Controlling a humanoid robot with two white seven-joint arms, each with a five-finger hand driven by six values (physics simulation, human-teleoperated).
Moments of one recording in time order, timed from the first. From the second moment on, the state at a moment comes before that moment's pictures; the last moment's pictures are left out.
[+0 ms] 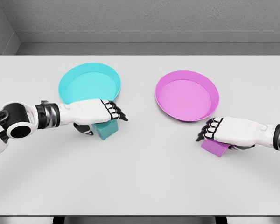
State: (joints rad) left arm -0.73 0.79 -1.00 -1.63 -0.45 -0.36 -0.41; right arm -0.22 -0.92 0.37 -1.76 0.51 -0.61 0.61
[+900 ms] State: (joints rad) left arm -0.83 0.80 -1.00 -1.65 -0.42 -0.49 -0.41; right arm -0.29 -0.92 0.31 -1.68 0.41 -0.61 0.61
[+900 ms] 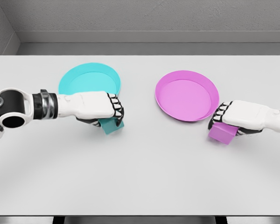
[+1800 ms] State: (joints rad) left arm -0.92 0.64 -0.83 -1.11 -0.49 -0.47 -0.41; right arm -0.69 -0.78 0.40 -1.57 0.32 -0.61 0.61
